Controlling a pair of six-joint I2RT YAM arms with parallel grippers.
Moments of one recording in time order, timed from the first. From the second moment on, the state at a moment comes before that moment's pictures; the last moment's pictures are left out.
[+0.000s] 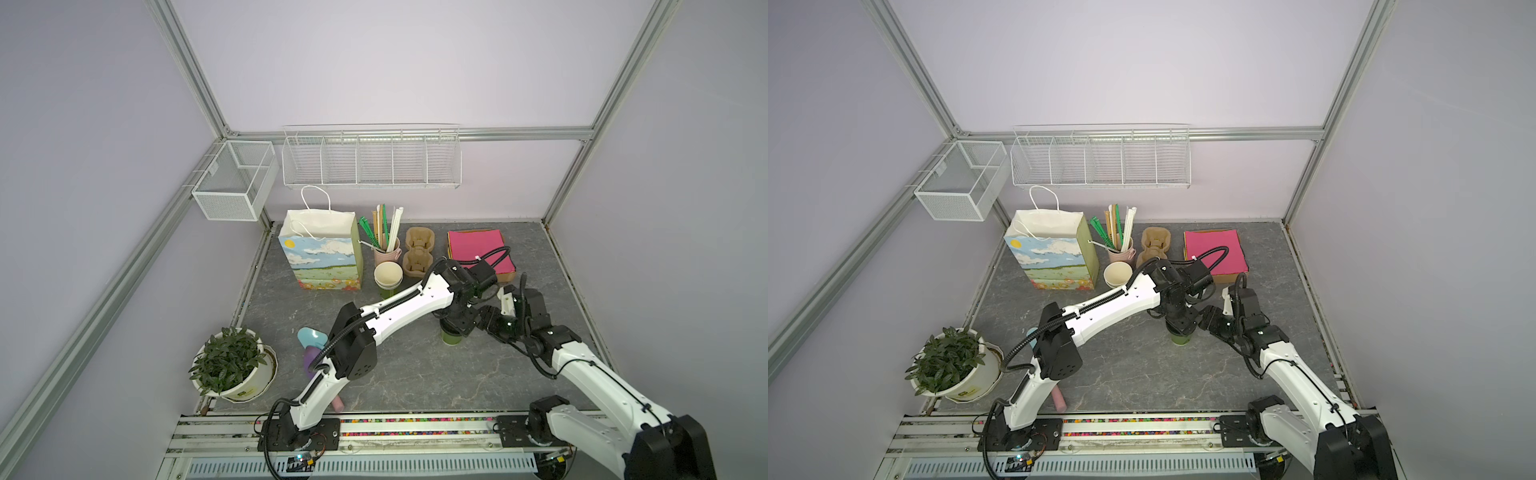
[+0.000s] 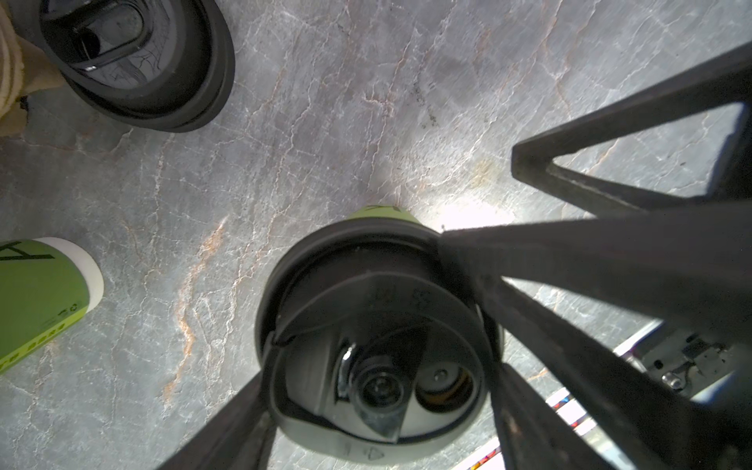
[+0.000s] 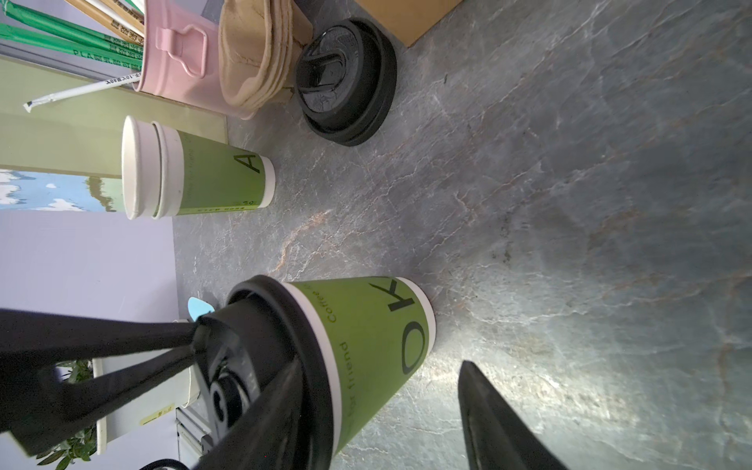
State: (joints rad) left arm -1.12 2.23 2.20 -1.31 -0.02 -0.27; right arm 0.29 1.01 0.54 -0.35 -0.34 0.75
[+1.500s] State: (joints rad) left arm -1.07 2.26 2.33 -1.36 -0.01 -0.27; right arm 0.34 0.96 0.60 -0.47 -0.26 0.75
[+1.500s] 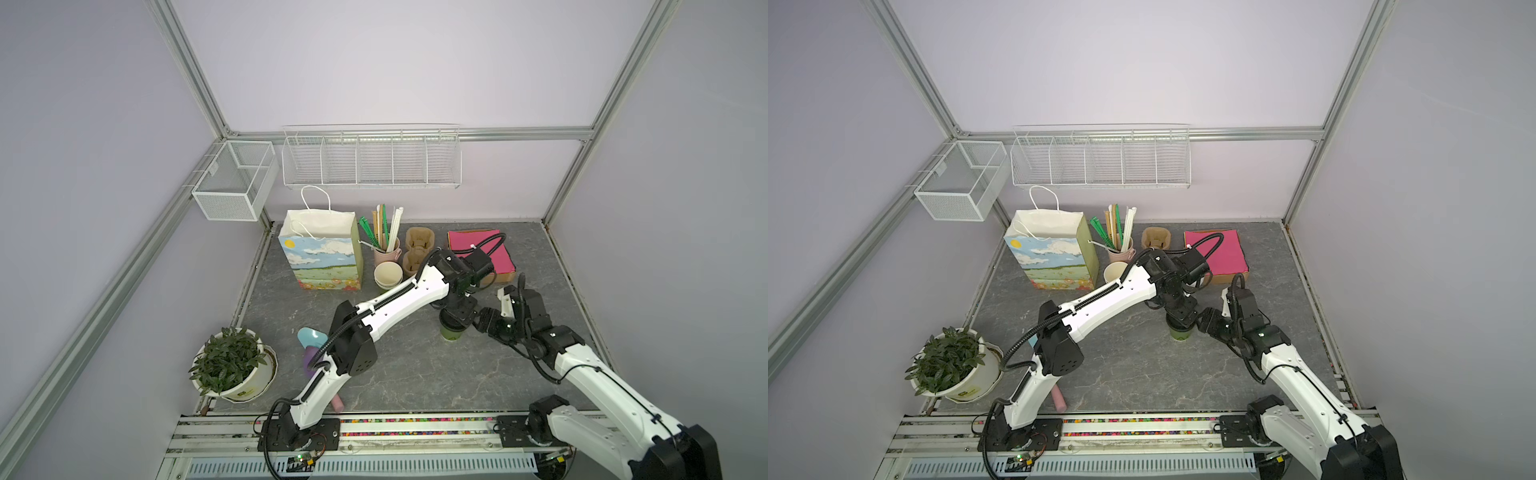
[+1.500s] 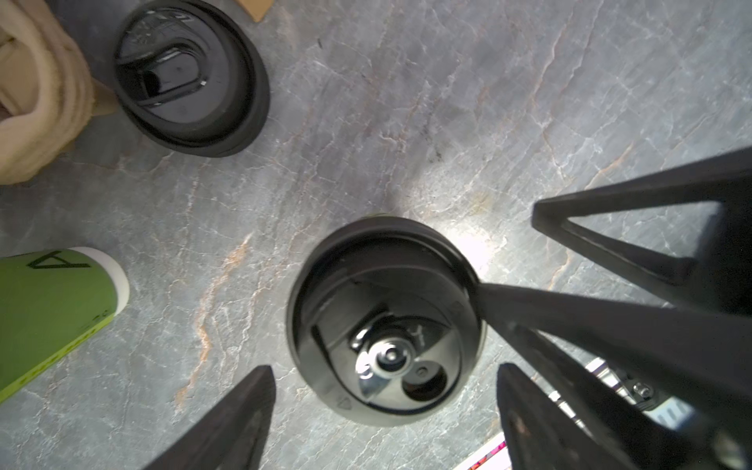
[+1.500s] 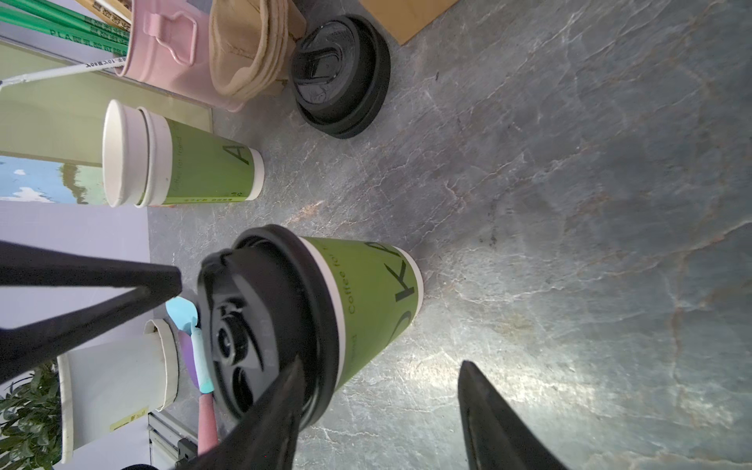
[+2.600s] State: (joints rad) left arm -0.83 1.01 1.17 -0.74 -0.49 -0.36; right arm 0.71 1.25 1.07 -0.82 0.07 0.42
